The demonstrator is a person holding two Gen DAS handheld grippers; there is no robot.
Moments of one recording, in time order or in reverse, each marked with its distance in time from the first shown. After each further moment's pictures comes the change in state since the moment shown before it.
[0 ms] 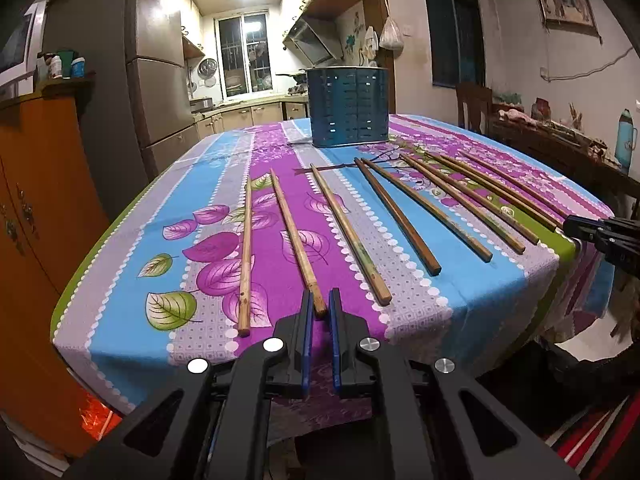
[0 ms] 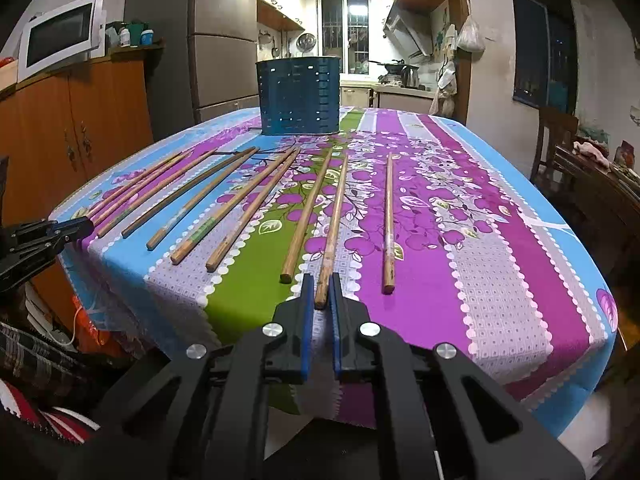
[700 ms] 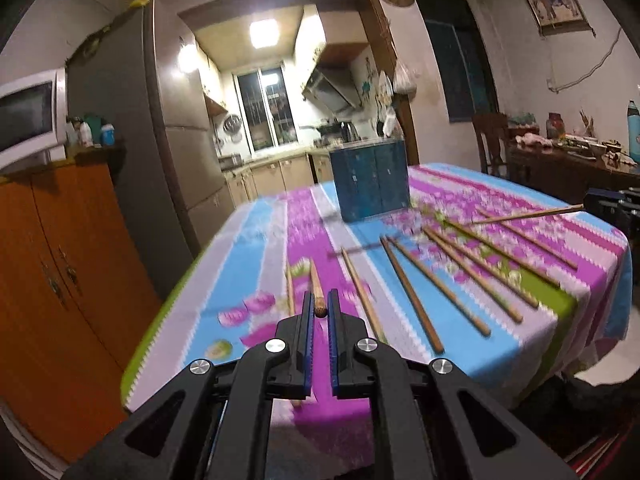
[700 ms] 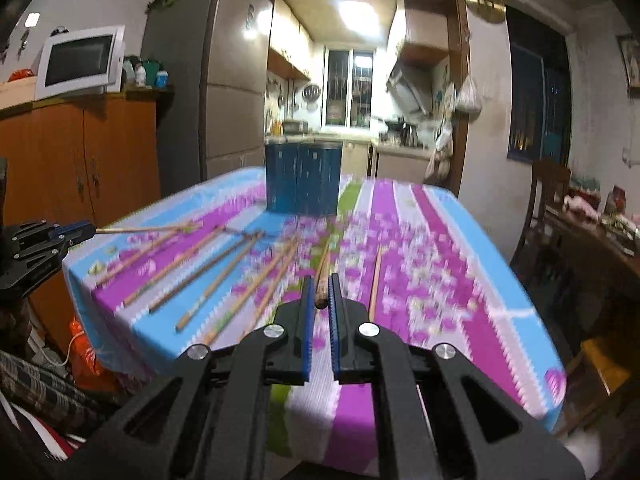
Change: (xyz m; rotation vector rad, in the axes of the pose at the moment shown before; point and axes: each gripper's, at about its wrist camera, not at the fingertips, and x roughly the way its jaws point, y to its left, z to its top) left arm -0.050 -0.009 0.050 0.076 -0.195 0.148; right arm -0.053 0.004 0.057 -0.066 -0.211 -0.019
